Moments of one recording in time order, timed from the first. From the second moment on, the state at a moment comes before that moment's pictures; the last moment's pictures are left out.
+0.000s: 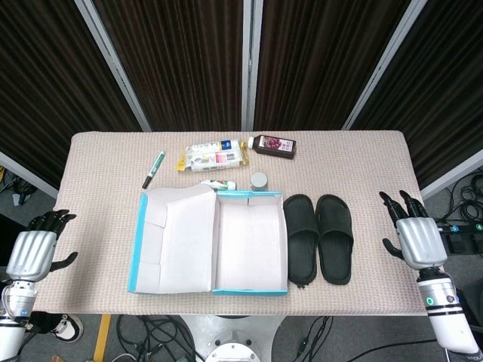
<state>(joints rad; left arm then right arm) -0.17 -1.15 -0.06 -1.62 1.42 1.37 0.15 0.26 -1.06 0.17 -1.80 -1.36 1.25 -0.27</state>
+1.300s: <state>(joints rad) -0.17 -1.07 -0.03 -1.63 1.45 1.34 -0.06 0.99 -1.34 0.16 -1.74 -0.24 1.00 -0.99</state>
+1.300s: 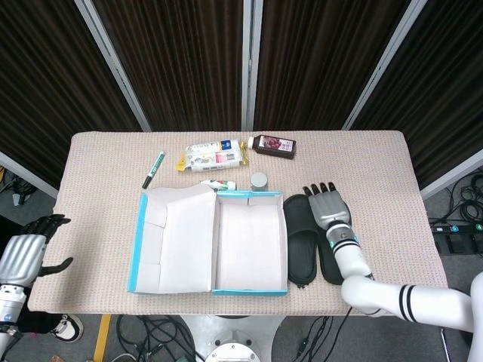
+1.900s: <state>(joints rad) -0.16 -1.06 -0.03 -1.61 1.44 1.35 -0.10 1.05 -1.44 0.16 -1.65 -0.14 0.97 -0.91</state>
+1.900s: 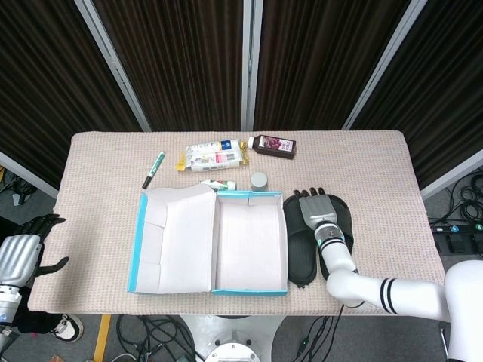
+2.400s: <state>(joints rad) -0.14 -1.05 -0.03 -1.59 1.44 1.36 -0.15 1.11 -1.51 0.15 -1.59 -0.06 1.00 -0.92</state>
